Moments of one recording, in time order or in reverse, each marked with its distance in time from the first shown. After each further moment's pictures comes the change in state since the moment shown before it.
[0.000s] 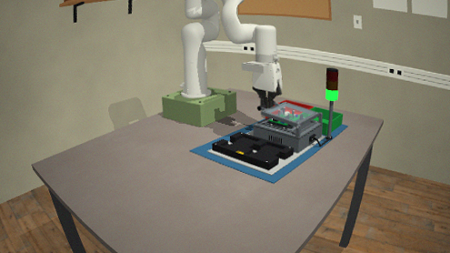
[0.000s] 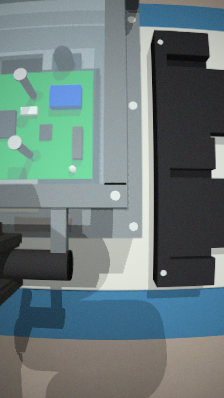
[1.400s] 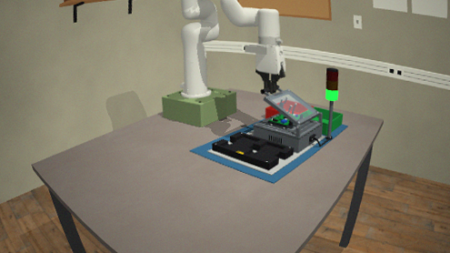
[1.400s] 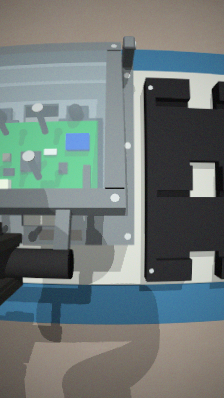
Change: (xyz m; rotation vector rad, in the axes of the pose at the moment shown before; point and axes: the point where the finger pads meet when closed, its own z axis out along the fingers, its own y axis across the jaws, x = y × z) arm 0.000 -0.015 -0.064 -0.001 0.000 0.000
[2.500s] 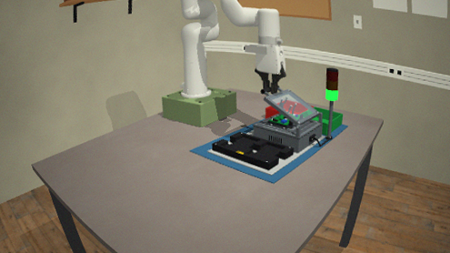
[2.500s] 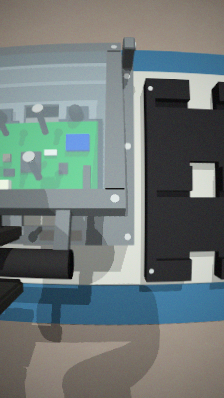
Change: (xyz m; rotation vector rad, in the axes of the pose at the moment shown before) arm 0.000 0.000 0.000 0.001 0.000 0.000
